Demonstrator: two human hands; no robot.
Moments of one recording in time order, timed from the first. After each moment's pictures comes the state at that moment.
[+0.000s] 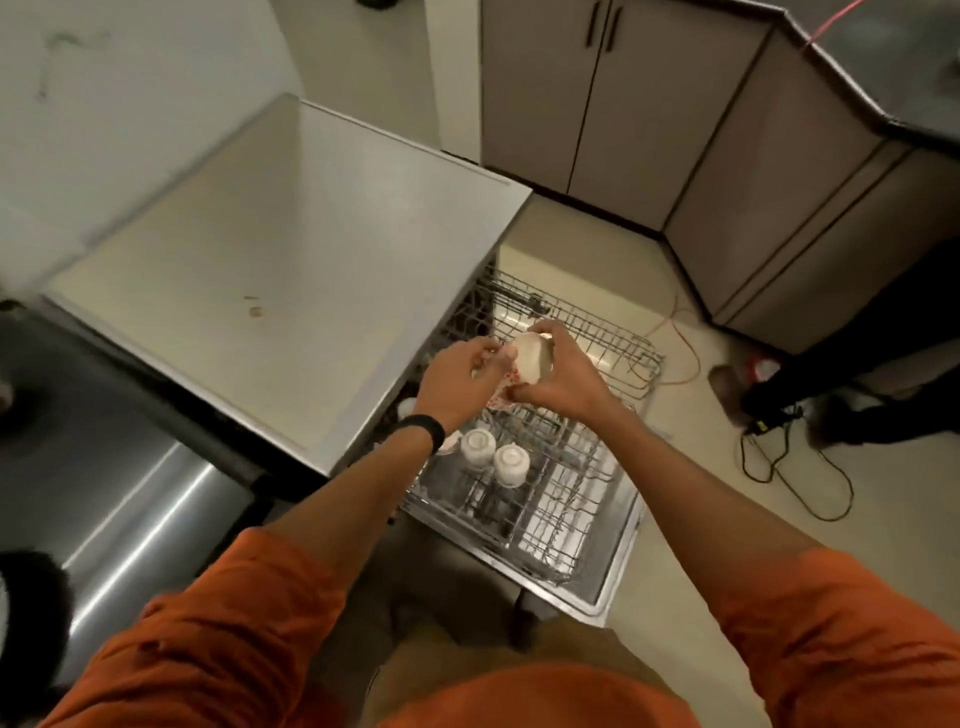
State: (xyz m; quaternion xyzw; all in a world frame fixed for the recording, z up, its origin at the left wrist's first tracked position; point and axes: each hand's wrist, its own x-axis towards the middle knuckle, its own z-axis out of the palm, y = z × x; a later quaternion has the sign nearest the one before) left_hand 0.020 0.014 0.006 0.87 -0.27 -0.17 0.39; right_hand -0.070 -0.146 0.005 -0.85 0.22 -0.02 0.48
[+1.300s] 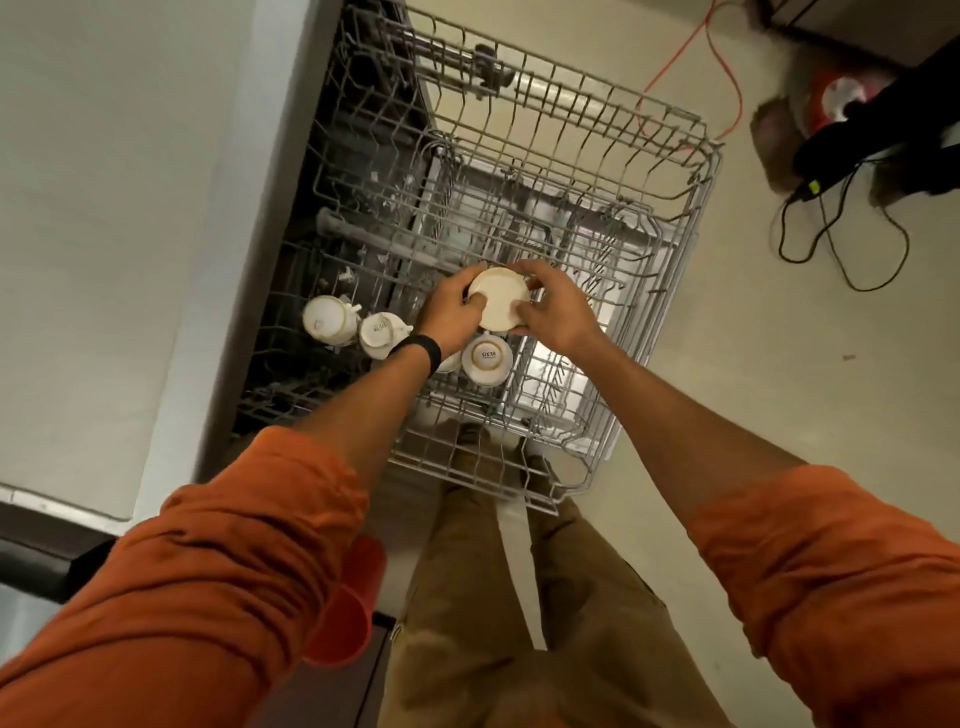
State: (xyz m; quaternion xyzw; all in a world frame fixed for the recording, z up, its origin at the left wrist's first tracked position) left_hand 0.058 -0.061 -0.257 0.80 -0.14 -0.49 0.31; right_hand -0.059 -0.186 -0.253 -0.71 0.39 0.10 0.57
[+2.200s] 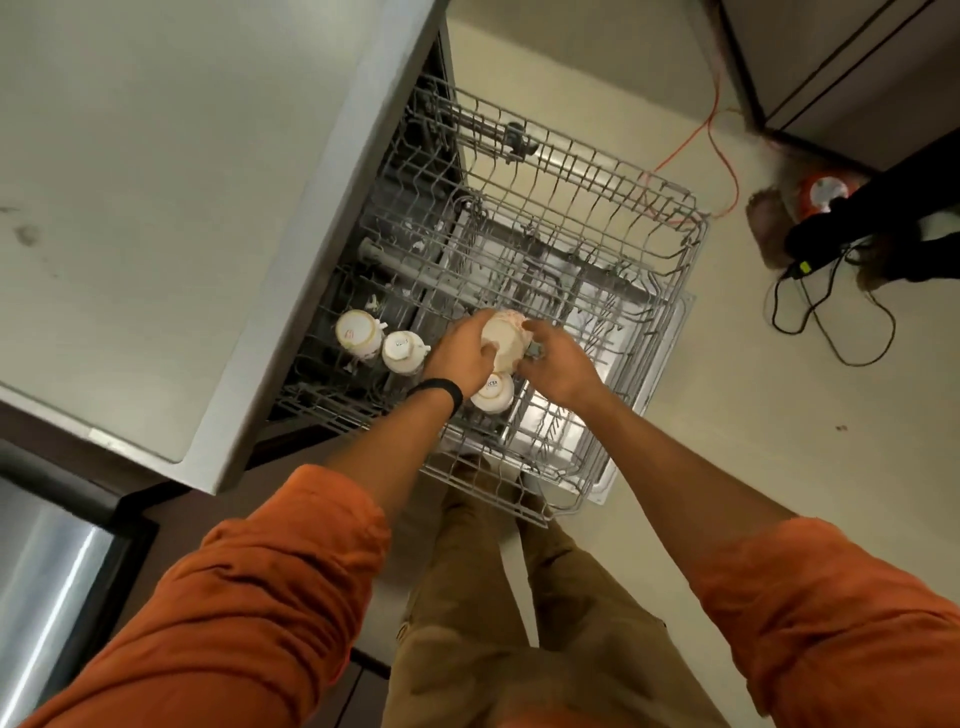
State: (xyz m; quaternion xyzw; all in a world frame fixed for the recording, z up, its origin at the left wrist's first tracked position) left_hand 0.026 -0.040 -0.205 0.87 -0.23 -0.37 0.22; right_hand -0.082 -0.165 -0.209 -0.81 0.34 0.19 0.45
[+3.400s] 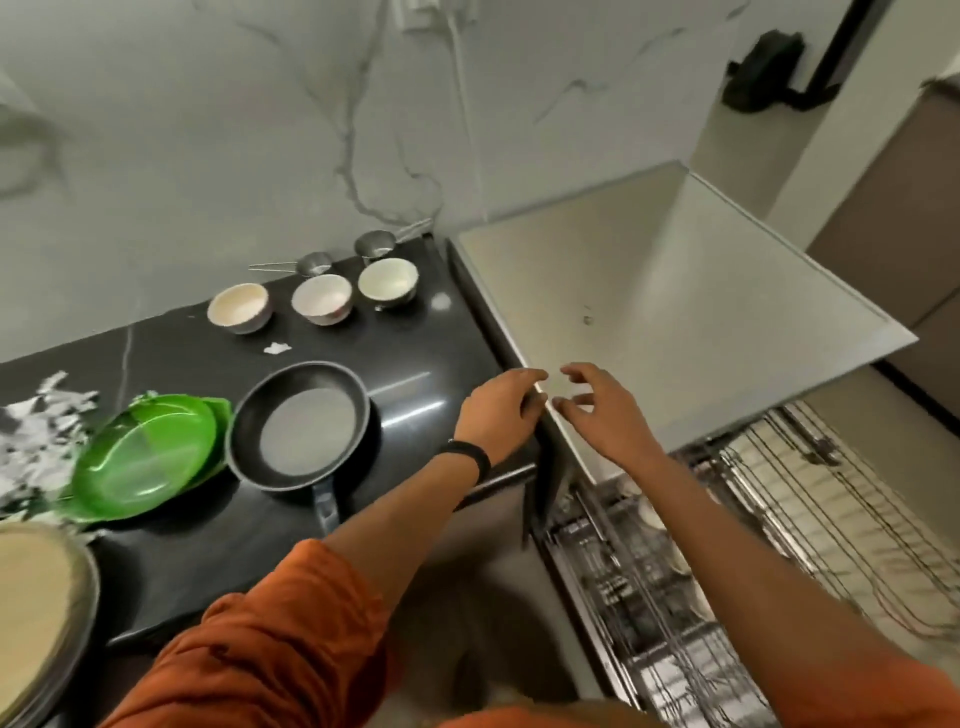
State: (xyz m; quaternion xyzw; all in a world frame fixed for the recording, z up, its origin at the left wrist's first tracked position) left_hand 0.046 0.322 0.043 0.95 -0.08 0.02 0.30; right_hand 0.056 0.145 0.038 -0.89 -0.05 0.07 0.44
